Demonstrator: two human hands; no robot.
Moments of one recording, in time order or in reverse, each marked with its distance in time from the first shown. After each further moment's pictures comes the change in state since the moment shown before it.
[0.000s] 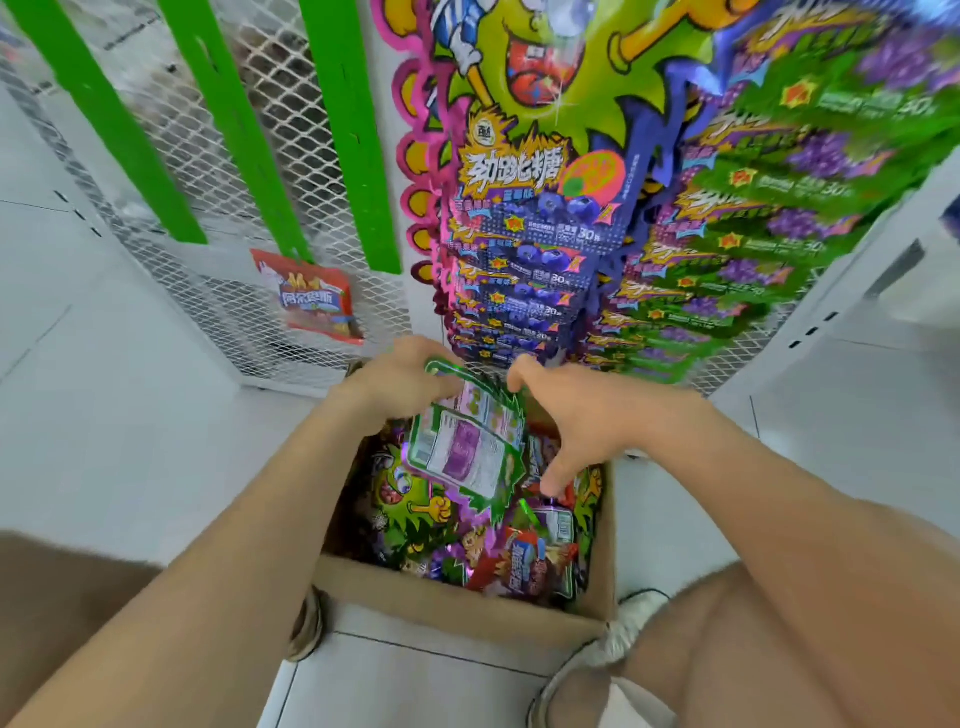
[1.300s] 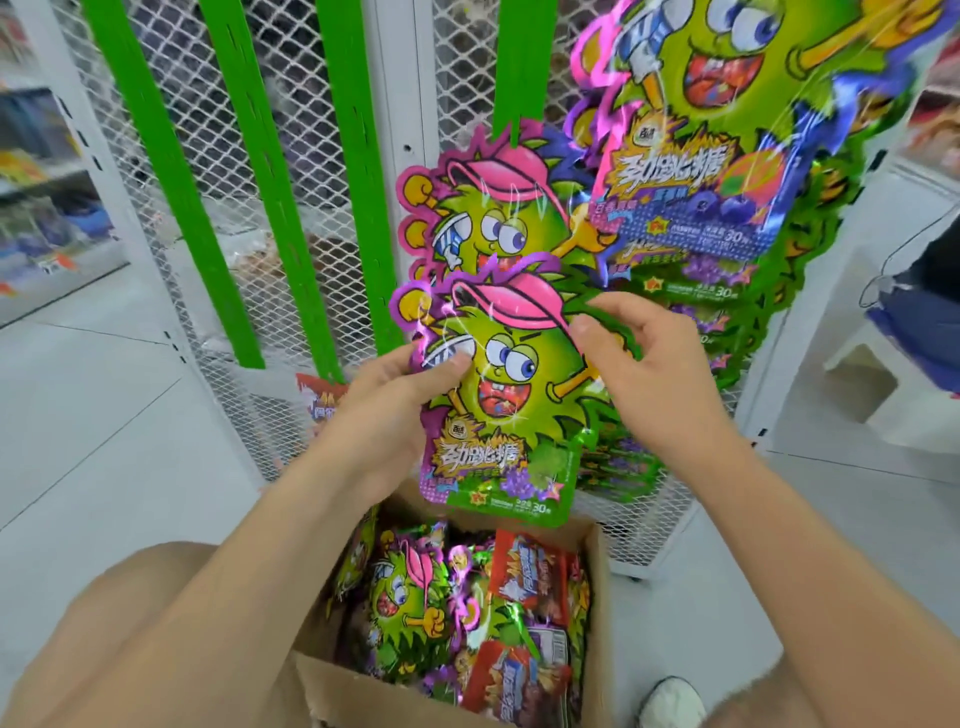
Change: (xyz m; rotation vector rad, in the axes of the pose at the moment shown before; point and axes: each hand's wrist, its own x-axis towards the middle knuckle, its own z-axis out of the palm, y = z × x) left_hand -0.116 0.133 -0.030 -1.009 0.176 0.278; right_hand -0.102 -0.012 -0.086 0.769 1.259 -0.264
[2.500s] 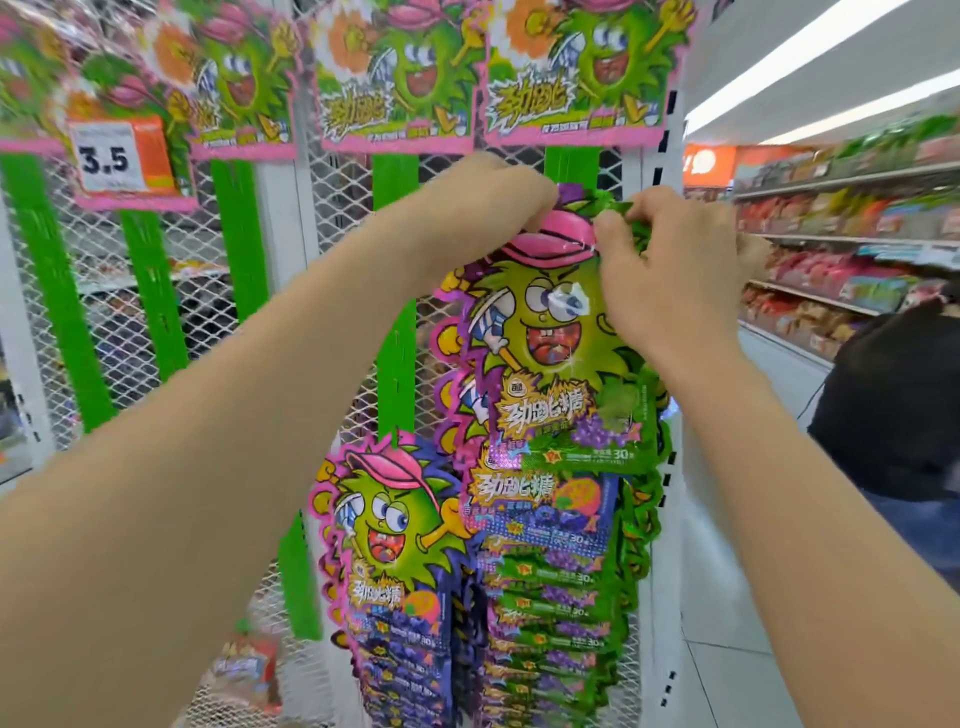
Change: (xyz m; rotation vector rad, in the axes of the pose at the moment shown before) left_hand 0.043 0.302 0.258 1.064 -0.001 0.630; right_hand 0.194 -0.174 -0.159 -0.677 0.630 -0.266
